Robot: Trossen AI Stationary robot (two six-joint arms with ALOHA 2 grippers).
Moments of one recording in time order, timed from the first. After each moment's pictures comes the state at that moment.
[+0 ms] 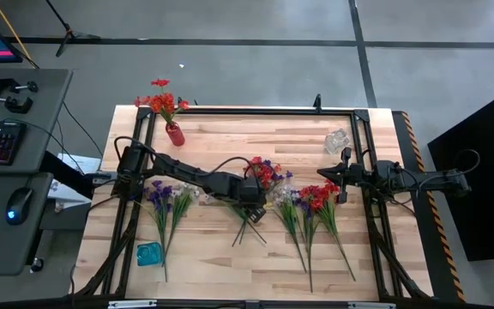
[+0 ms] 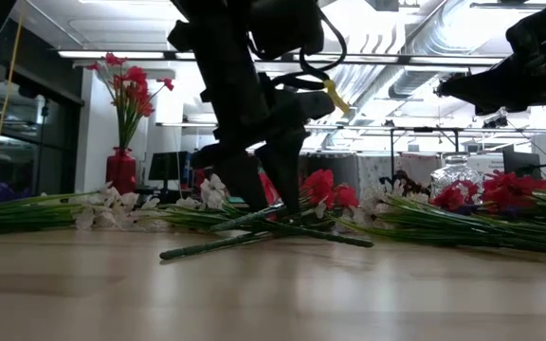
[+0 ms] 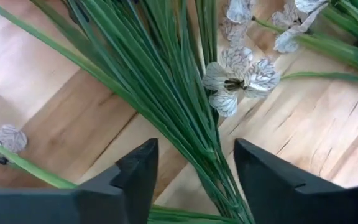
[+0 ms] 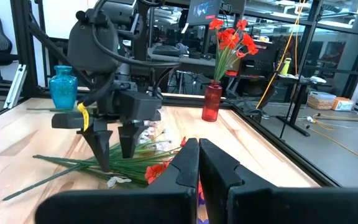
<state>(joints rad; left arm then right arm) -0.14 2.03 1.39 -0.55 -0.15 -0.85 0.05 0.03 0.01 0.03 0.21 -0.14</state>
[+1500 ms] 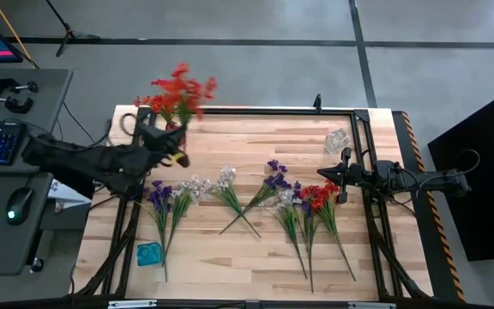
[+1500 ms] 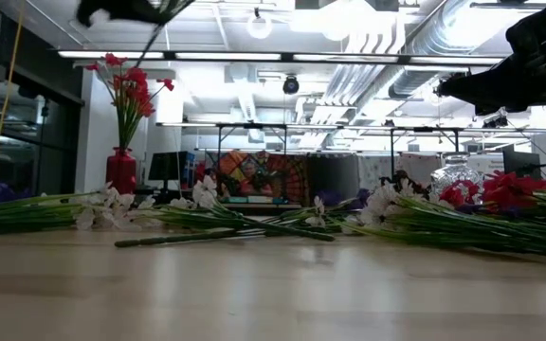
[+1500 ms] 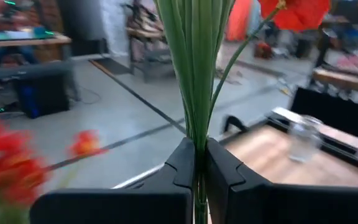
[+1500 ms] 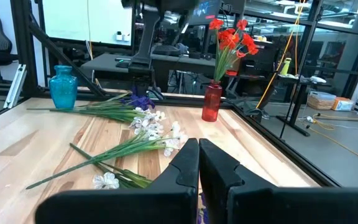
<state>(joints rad) -0.20 0.77 0.72 -0.16 -1.14 -0.24 0.05 0.03 0.01 0.03 0.21 -0.14</state>
